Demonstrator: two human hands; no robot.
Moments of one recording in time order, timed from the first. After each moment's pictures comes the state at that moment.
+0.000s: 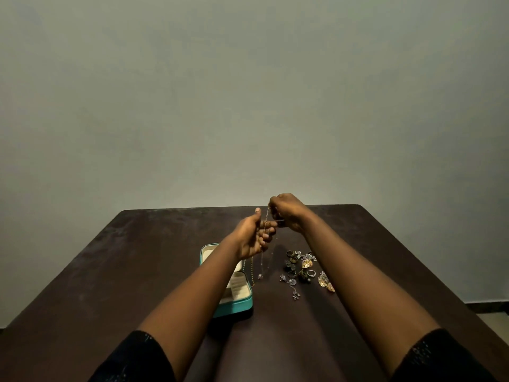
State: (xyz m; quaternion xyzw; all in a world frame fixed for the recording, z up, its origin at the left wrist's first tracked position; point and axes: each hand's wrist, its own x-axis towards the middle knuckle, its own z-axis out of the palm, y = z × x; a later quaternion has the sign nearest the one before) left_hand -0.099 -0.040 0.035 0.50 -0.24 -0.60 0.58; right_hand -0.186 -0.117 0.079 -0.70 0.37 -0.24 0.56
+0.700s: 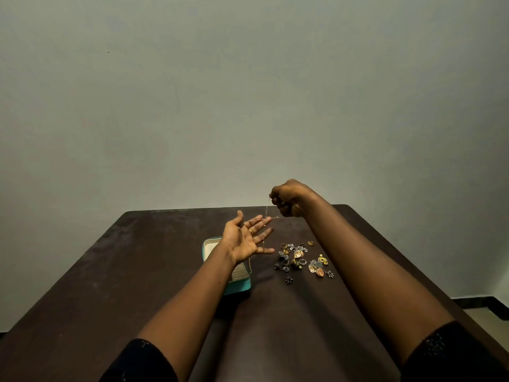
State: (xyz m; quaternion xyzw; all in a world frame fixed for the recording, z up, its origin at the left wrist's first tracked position) left_hand -0.113 0.011 0.029 0.35 -0.18 -0.64 0.67; right_hand -0.223 -0.064 0.129 -0.67 0.42 -0.24 0.56
